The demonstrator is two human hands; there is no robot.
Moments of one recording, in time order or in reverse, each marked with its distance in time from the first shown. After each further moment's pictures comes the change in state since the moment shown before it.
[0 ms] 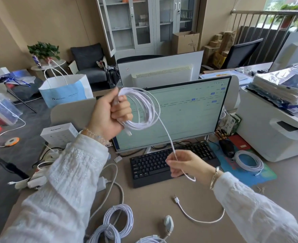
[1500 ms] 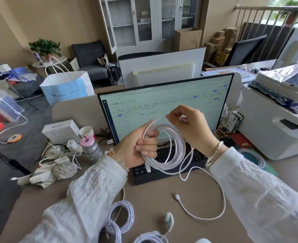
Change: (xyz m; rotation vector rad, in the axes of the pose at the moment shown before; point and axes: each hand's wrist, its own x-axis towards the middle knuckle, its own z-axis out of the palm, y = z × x) left_hand -0.013 -0.079 -0.009 -0.004 -0.167 -0.514; right_hand 0.007 -0.094 -0.004 -0.460 0.572 -0.545
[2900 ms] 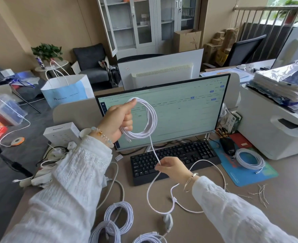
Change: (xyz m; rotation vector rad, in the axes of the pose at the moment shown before) left_hand -0.007 0.056 0.011 0.524 0.623 0.506; right_hand -0.077 0.101 0.087 0.202 -0.465 0.504
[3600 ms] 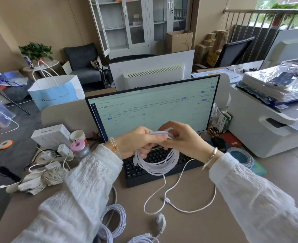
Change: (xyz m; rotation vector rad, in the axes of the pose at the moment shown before) left_hand -0.020 -0.032 0.048 0.475 -0.589 -0.120; right_hand -0.035 -0.095 -0.094 -0.074 0.028 -0.434
